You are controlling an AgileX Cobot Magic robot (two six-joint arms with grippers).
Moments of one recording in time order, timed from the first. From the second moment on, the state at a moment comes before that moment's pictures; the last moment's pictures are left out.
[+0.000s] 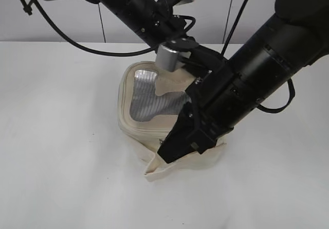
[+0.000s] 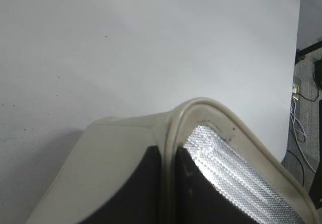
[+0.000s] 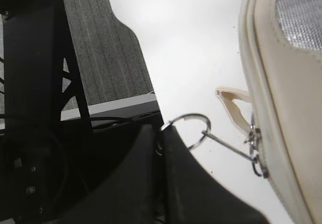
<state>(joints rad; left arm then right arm) -0.56 2.20 -1.89 -0.83 1.14 0.84 0.61 1.67 -1.05 0.86 0.93 -0.99</state>
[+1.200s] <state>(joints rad) -0.54 2.07 -1.90 -0.52 1.07 0.55 0.62 1.48 -1.07 0.00 0.80 0.13</state>
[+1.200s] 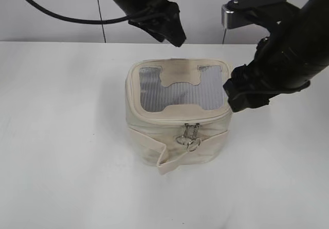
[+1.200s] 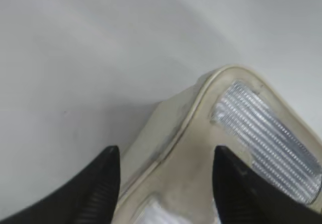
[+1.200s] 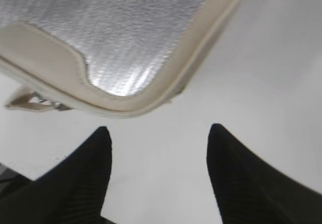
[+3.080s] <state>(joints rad) -0.44 0.28 -0.76 0.13 1.23 -0.17 0.25 0.56 -0.77 -0.12 1.20 0.19</state>
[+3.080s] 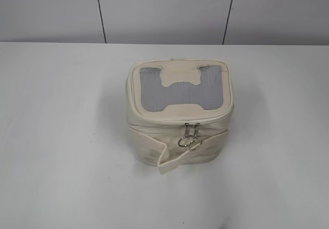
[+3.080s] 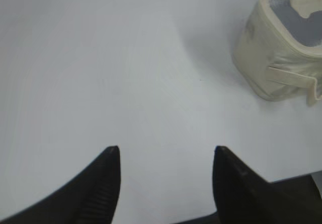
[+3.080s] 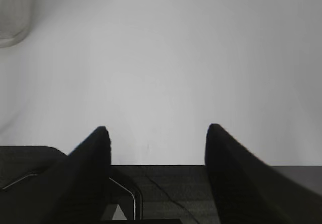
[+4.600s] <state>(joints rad) -0.44 0.04 -0.54 -0.02 1.06 0.01 0.25 -0.01 -0.50 0.02 1.05 -0.02</state>
